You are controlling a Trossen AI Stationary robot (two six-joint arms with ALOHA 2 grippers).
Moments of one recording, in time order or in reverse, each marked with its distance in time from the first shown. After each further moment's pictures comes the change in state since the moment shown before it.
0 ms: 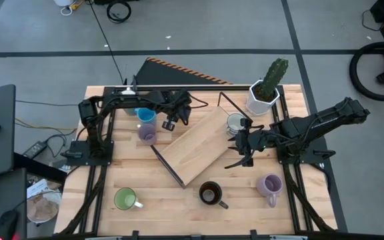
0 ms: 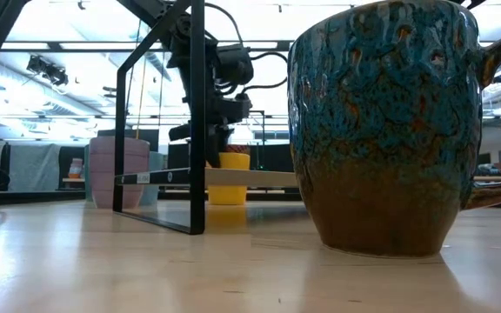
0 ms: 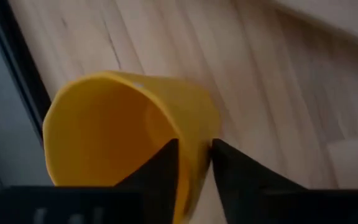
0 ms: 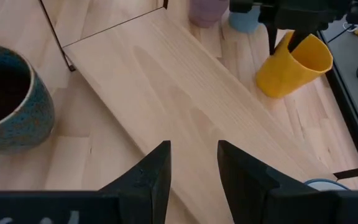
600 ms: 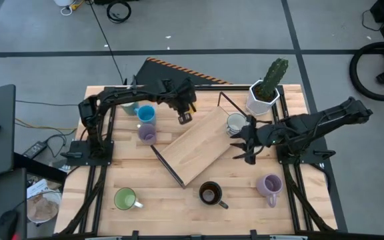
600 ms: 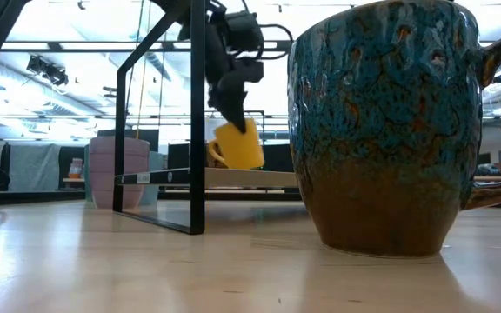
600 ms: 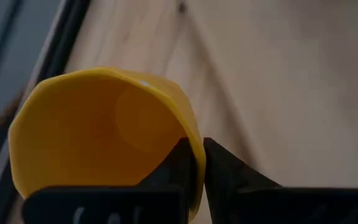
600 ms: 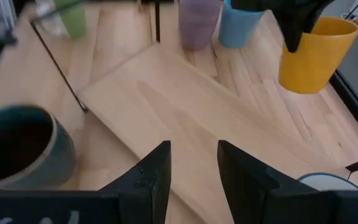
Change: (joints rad) left arm -0.003 0.000 0.264 -0.152 0.154 -0.733; right arm 0.000 -0.099 0.001 0.023 -0.001 0.163
